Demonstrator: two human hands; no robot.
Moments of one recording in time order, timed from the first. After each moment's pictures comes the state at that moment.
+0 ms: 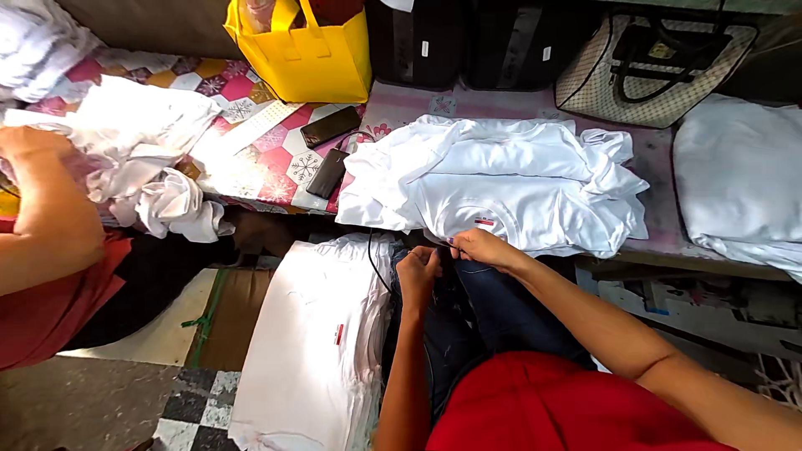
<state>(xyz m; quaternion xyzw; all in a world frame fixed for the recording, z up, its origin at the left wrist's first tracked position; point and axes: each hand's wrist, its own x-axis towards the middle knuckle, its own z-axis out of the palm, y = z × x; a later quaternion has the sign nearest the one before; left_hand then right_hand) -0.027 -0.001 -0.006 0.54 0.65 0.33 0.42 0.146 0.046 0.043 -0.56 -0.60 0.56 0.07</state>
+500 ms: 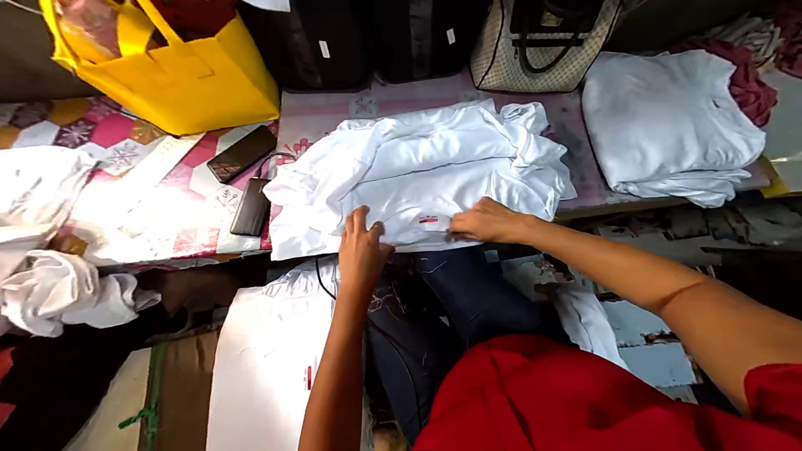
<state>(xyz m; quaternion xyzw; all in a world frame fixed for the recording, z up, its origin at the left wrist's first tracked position) -0.029 0.077 0.017 0.83 0.50 0.16 0.18 0.277 0.044 0.015 -0.38 -0.91 0.13 0.12</state>
